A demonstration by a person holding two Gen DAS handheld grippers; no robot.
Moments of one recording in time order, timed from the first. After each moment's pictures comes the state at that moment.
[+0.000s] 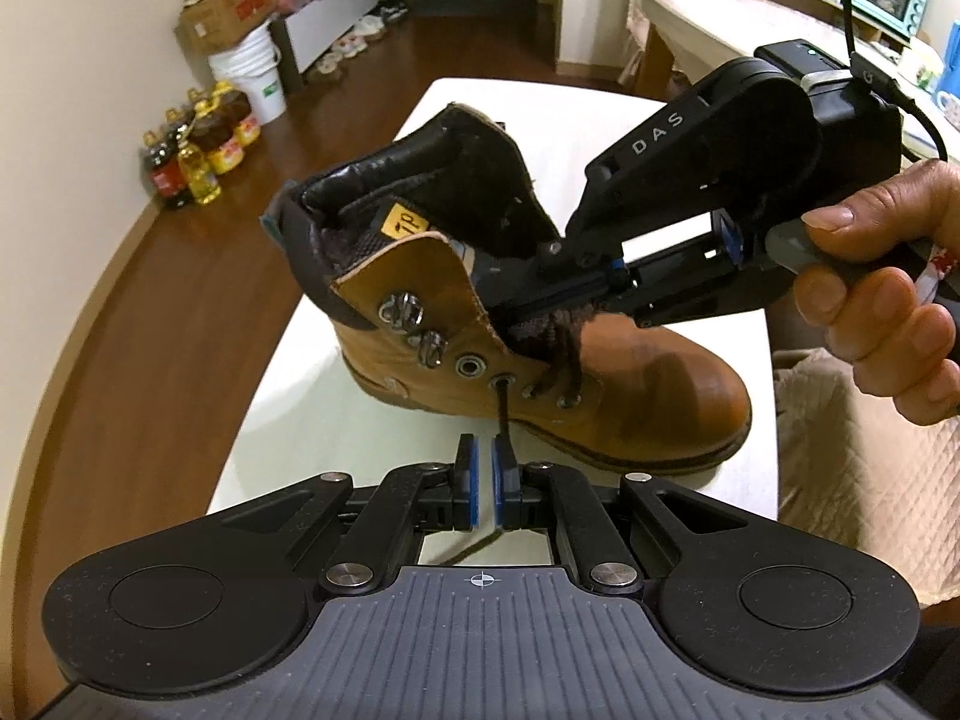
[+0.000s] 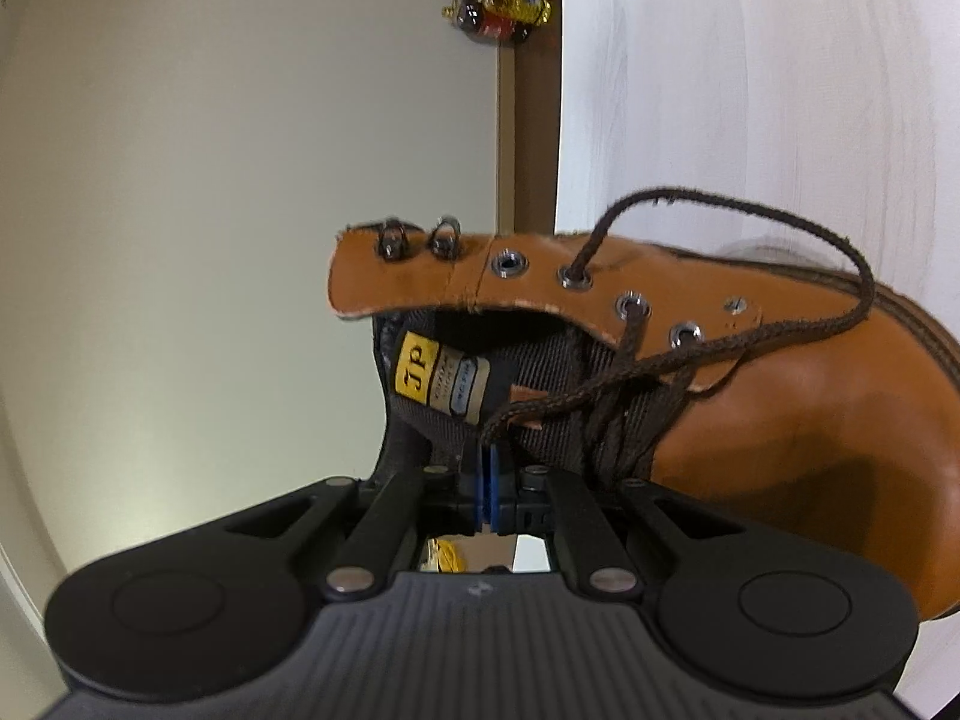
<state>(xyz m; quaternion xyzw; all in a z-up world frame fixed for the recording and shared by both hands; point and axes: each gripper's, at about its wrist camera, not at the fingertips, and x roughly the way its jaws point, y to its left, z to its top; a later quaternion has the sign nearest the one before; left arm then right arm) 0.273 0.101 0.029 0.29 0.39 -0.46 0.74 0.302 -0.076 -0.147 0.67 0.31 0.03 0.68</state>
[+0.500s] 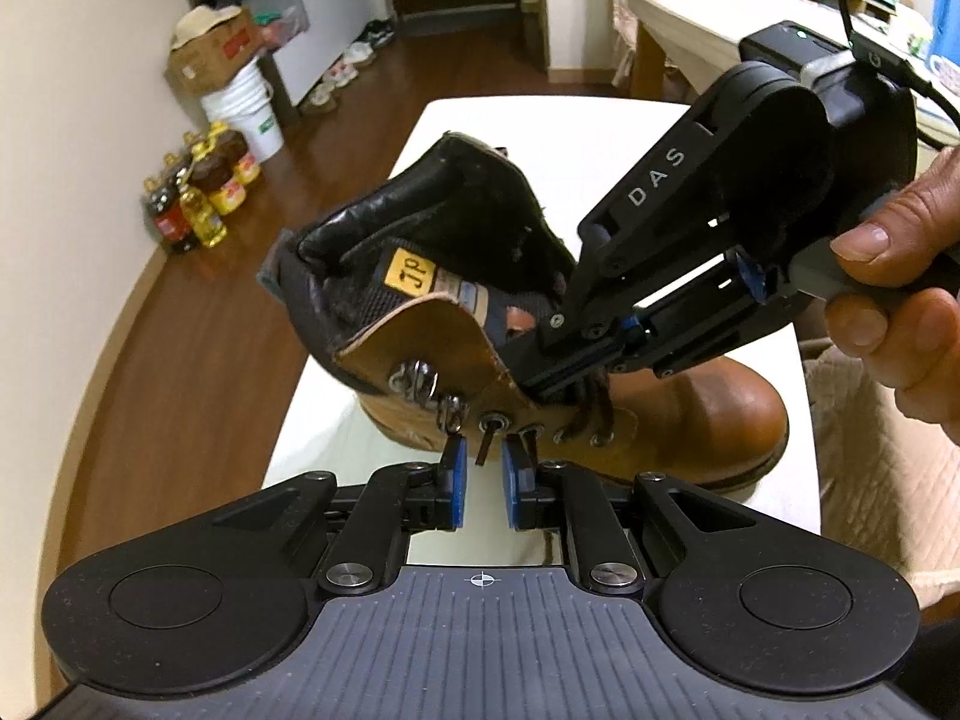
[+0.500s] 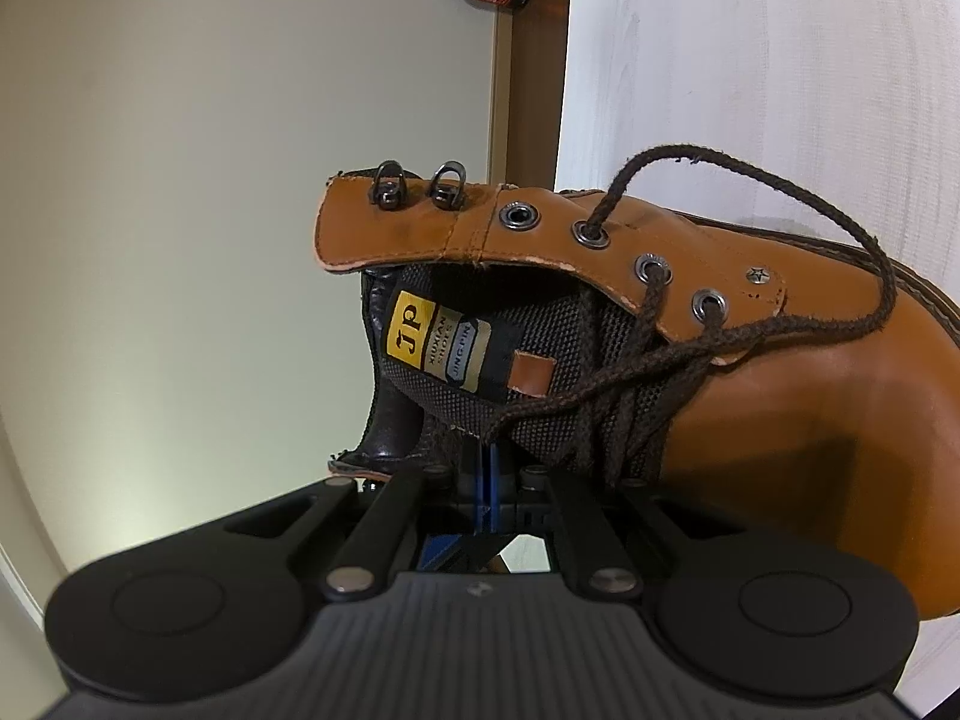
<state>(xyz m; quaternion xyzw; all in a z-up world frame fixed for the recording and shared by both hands) 0.276 0.085 0.023 0.32 0.35 -0.48 0.74 0.318 -0.065 -0.146 0.65 0.33 0.04 0.68</state>
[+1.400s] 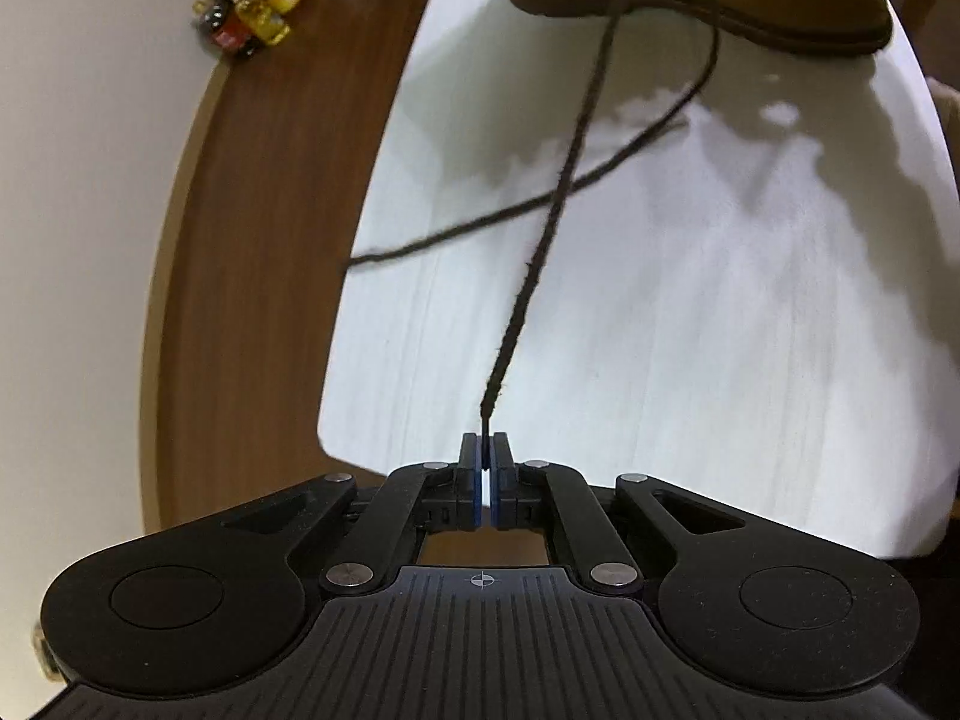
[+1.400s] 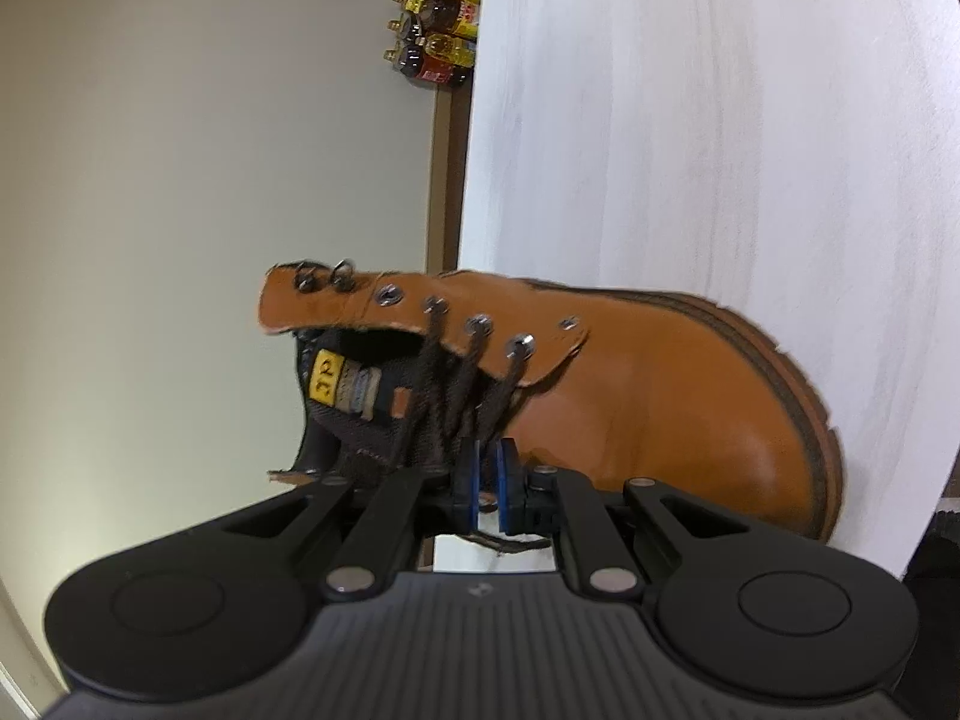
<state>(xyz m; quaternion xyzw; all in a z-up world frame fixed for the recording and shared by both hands) 0.294 0.236 -0.026 0.47 0.46 -0.33 0.68 0.246 -0.089 -0.140 0.65 0.31 -0.06 0.70</state>
